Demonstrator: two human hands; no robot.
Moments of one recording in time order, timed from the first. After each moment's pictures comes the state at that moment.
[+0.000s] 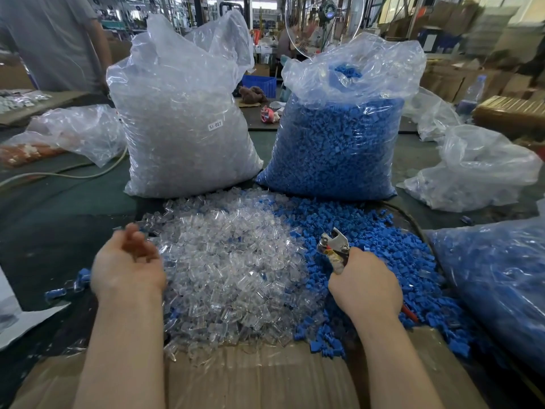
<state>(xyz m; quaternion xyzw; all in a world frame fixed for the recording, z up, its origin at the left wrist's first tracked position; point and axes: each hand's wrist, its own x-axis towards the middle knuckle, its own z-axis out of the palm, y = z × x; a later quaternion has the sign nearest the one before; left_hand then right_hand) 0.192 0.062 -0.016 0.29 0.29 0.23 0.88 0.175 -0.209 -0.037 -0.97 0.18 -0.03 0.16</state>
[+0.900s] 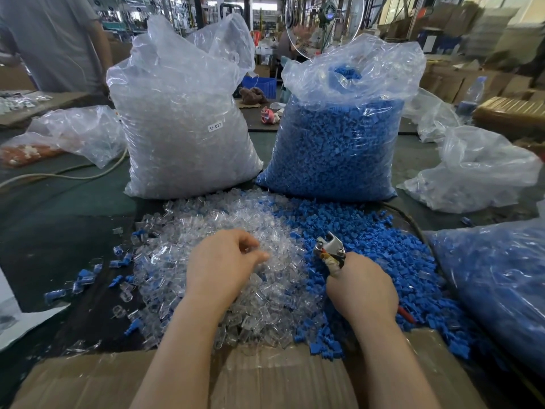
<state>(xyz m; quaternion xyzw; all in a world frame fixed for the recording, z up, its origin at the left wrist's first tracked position) 0.192 -0.014 -0.023 0.94 0.03 0.07 0.32 0.180 -0.208 -0.045 -0.97 0.18 -0.03 0.17</state>
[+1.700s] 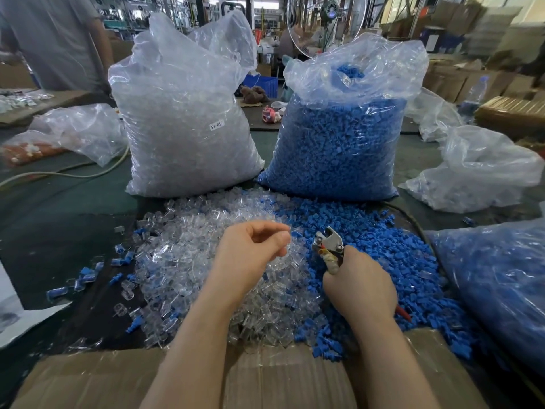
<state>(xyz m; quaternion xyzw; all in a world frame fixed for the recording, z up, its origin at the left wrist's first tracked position) 0.190 -0.035 -0.016 0.76 0.00 0.00 0.64 0.177 -0.204 -0.041 -0.97 0.16 -0.05 0.19</state>
